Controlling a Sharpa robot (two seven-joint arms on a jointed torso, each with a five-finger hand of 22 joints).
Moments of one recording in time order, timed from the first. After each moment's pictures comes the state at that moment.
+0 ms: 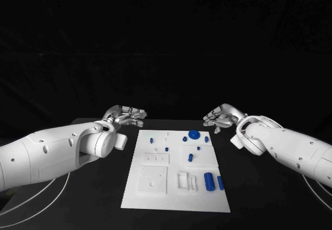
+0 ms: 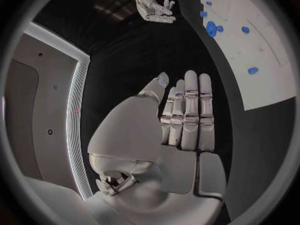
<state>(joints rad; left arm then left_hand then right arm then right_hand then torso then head) 1.37 -0.78 -0.22 1.35 -0.05 -0.41 0.27 1.40 -0.04 0.12 -0.05 0.19 1.08 0.13 0.07 0.07 1.26 0.07 0.06 0.06 1.27 0.03 0.36 0.18 0.05 0.99 0.00 0.52 0.37 1.19 -0.64 0.07 1.04 -1.06 -0.26 0.16 1.22 -0.03 0.25 -0.29 0.37 1.11 0.12 0.06 0.06 1.16 0.08 0.06 0.06 1.47 -0.02 0.74 0.55 0.16 1.45 -0.02 0.51 0.29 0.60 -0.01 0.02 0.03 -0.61</state>
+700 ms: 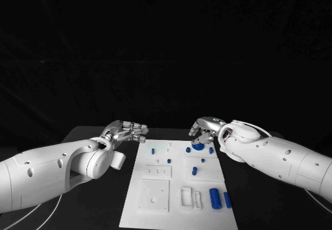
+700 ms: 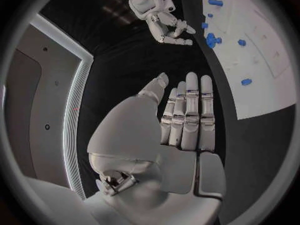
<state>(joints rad) 1.40 -0.80 -0.22 1.43 -0.07 -0.37 0.29 1.38 -0.05 0.13 -0.04 0.19 1.06 0.13 0.07 0.07 1.22 0.09 0.06 0.06 1.29 0.04 0.25 0.11 0.05 0.99 0.02 0.46 0.33 1.24 -0.59 0.07 1.09 -1.58 -0.21 0.05 1.25 -0.07 0.21 -0.28 0.34 1.09 0.11 0.06 0.06 1.12 0.09 0.06 0.06 1.45 -0.01 0.92 0.53 0.15 1.43 -0.02 0.62 0.49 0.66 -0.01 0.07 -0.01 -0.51</state>
